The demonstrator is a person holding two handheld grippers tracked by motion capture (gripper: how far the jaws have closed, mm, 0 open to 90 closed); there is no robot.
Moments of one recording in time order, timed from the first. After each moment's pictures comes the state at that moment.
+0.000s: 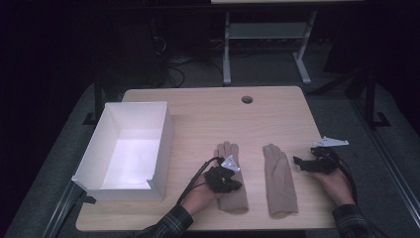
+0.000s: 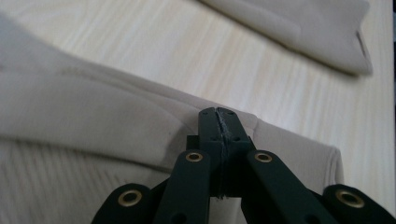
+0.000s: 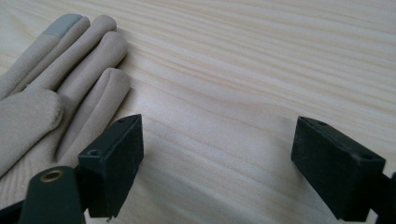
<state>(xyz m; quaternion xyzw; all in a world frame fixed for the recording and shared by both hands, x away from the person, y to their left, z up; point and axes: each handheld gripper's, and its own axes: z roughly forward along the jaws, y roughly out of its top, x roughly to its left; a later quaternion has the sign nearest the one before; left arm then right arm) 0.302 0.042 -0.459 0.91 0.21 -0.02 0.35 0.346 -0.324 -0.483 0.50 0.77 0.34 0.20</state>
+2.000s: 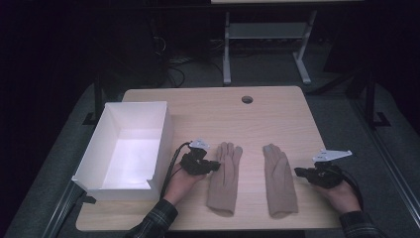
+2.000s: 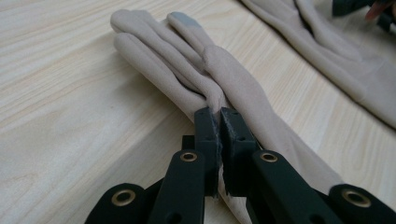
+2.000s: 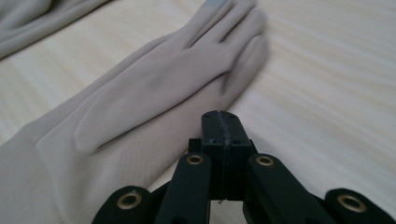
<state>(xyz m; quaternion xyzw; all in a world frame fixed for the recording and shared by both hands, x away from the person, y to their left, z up) 0.344 0.105 -0.450 0.84 0.35 -0.01 0.41 0.296 -0.308 -0.463 0.41 0.83 0.37 0.10</state>
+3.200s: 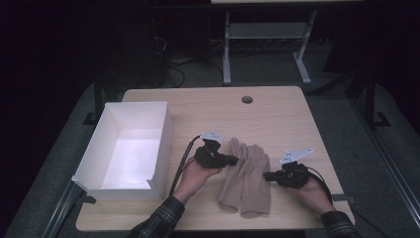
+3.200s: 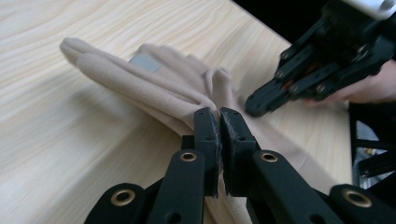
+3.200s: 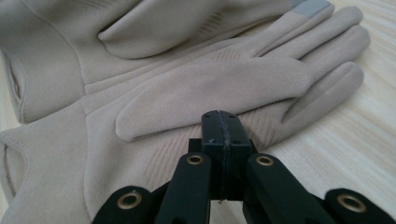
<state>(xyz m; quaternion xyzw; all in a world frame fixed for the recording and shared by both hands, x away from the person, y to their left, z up) 0.353 0.062 -0.428 0.83 0.31 -0.07 0.47 0.308 -0.228 -0.468 0.32 0.86 0.39 0.03</state>
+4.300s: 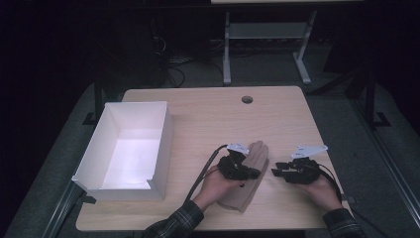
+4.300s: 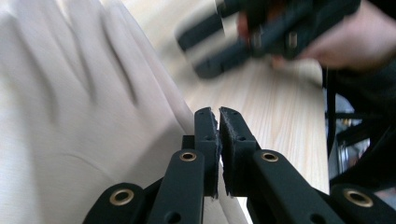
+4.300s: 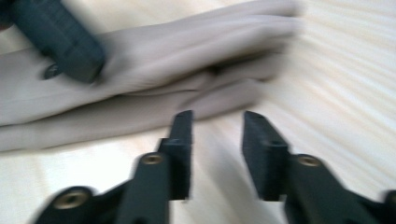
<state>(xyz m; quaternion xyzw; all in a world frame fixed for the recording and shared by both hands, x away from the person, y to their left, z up) 0.327 0.000 -0.450 0.86 0.25 -0.10 0.44 0.312 -0.257 -0.458 0.36 0.84 0.40 0.09</state>
